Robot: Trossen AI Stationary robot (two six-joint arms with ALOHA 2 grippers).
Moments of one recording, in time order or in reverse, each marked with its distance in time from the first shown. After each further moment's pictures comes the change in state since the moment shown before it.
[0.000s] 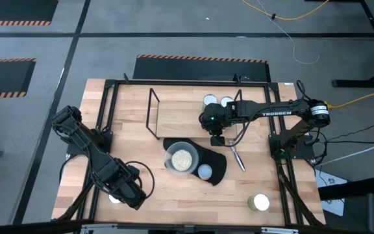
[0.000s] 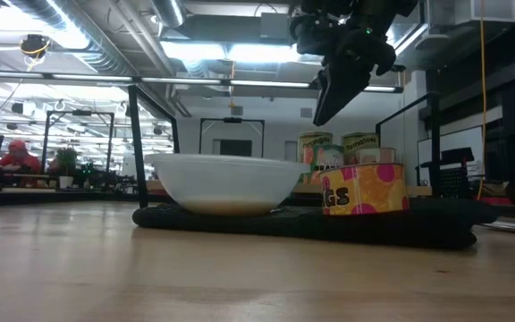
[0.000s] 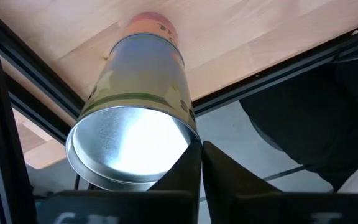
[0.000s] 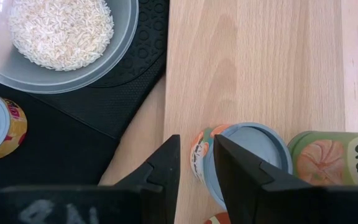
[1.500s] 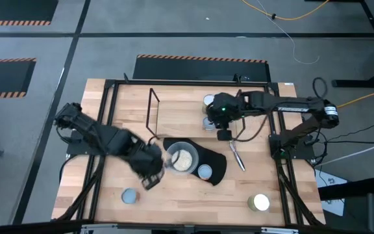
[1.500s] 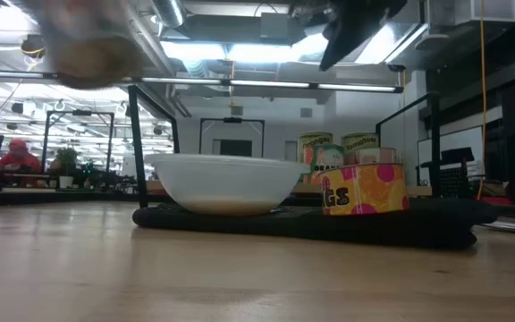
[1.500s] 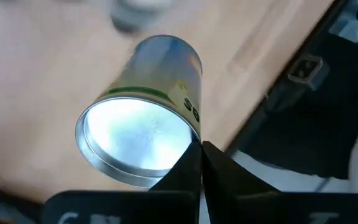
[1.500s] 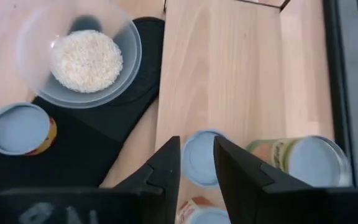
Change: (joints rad) left arm 0.290 -0.007 0.208 -0.087 -0.183 0.759; right arm 0.000 -0.115 0.168 -0.179 0.002 -0.043
